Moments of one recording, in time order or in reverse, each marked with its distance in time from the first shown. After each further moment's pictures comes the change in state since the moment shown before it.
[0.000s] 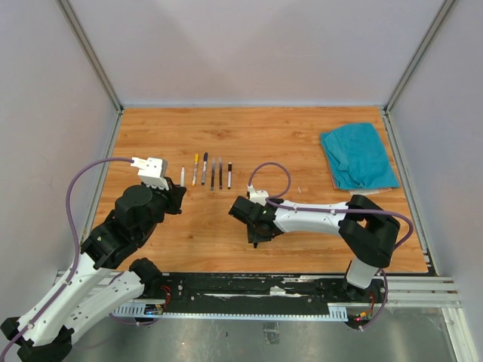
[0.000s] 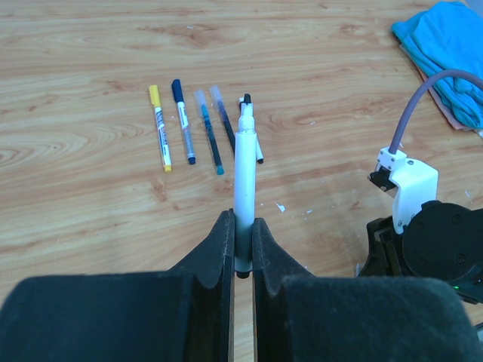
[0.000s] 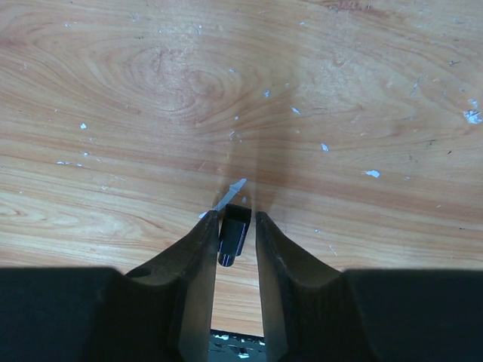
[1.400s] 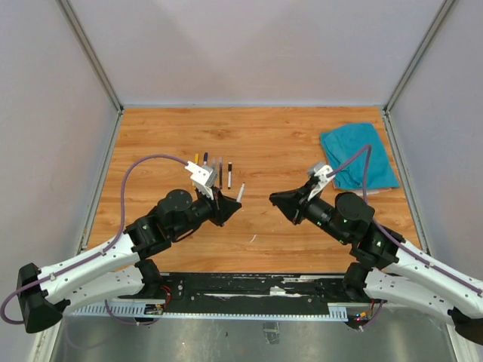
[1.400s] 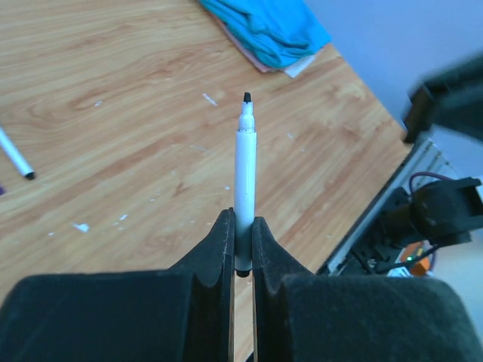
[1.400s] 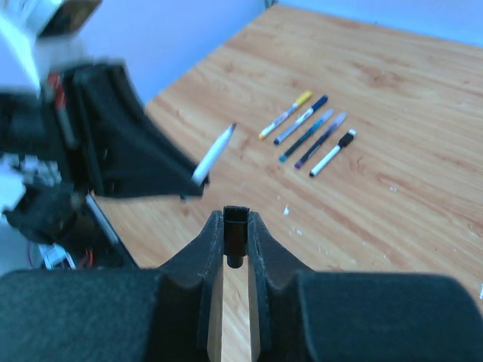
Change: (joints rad) left arm -0.264 0.240 -0.139 0.461 0.238 -0.144; right arm -0.041 -1.033 -0.318 0.480 -0.056 -0.689
